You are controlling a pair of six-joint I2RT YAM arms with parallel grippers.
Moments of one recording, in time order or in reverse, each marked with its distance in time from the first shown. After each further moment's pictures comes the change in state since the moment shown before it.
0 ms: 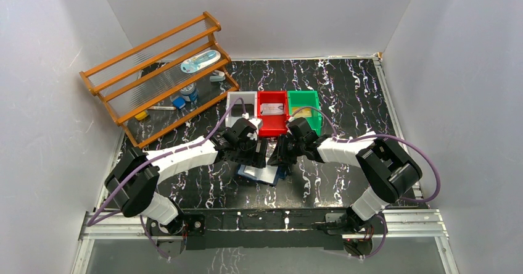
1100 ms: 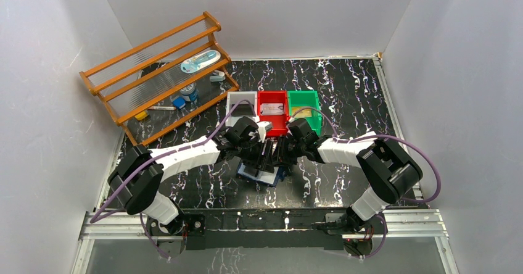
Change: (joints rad) left arm -0.002 0.023 0.000 0.088 0.271 0.005; right arm 0.000 -0.002 -0.011 0.002 0.000 0.000
